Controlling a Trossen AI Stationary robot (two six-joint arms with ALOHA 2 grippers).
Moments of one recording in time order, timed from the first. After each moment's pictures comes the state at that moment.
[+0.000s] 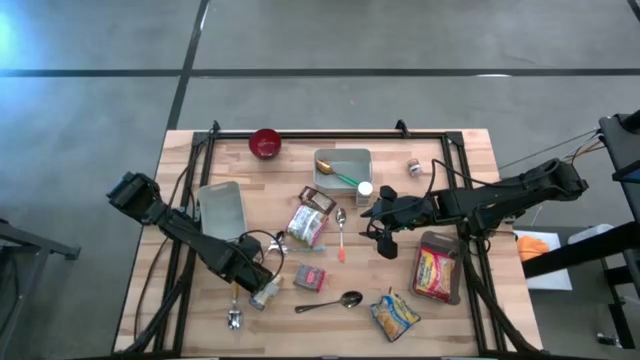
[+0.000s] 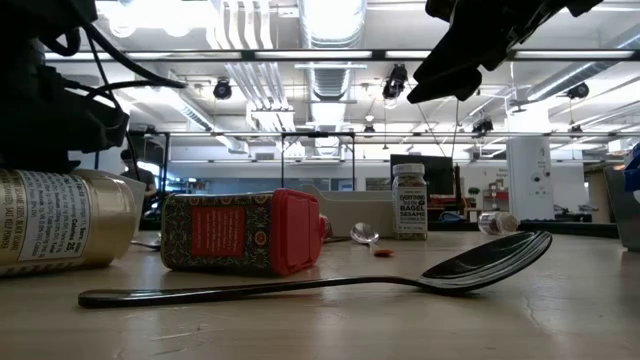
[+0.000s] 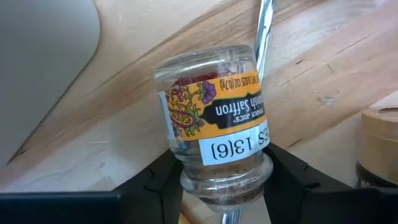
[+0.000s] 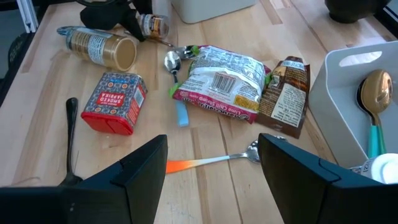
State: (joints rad) left arm -0.57 1.61 0.80 -0.77 -0.15 -1.57; right arm 0.16 1.21 0.78 -0.20 0.18 0.27
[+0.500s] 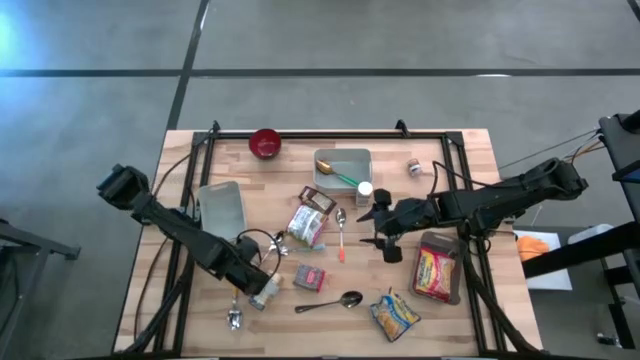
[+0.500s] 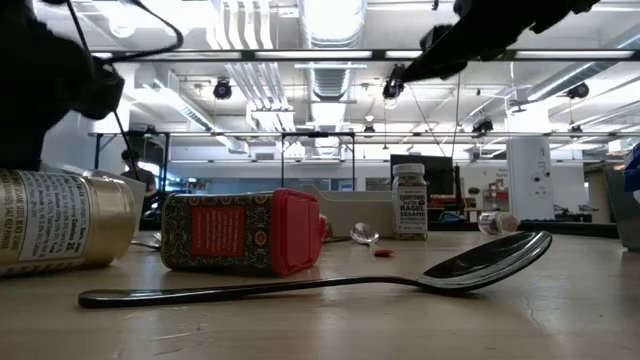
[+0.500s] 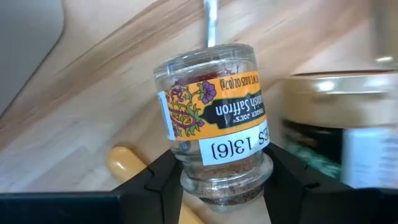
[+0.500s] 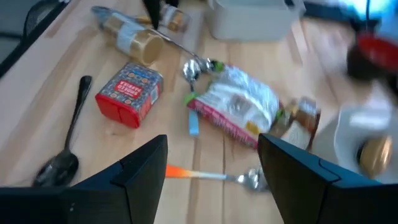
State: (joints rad) left arm -0.59 1.47 0.81 -0.76 -0.11 -1.55; right arm 0.20 1.21 0.78 -0.14 0.13 -0.05
